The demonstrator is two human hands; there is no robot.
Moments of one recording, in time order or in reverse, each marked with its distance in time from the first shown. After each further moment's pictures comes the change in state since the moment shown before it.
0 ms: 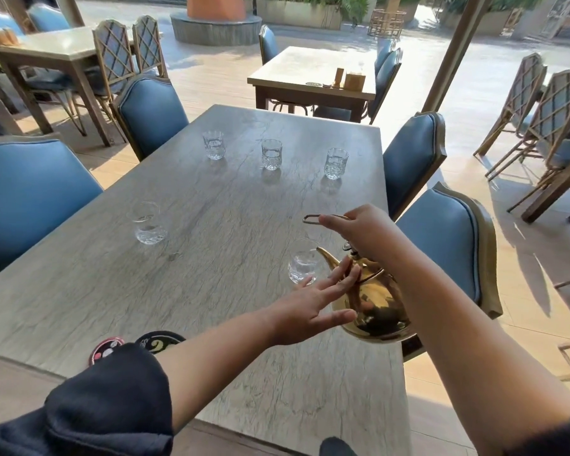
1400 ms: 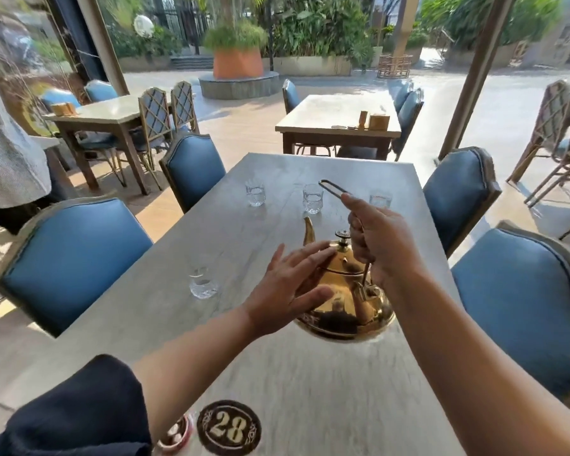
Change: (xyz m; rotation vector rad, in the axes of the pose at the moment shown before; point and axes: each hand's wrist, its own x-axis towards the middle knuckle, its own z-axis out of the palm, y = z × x) left_hand -0.044 -0.097 -0.118 0.133 0.541 0.134; right_hand 0.028 -0.101 0.046 1.043 0.115 -0.085
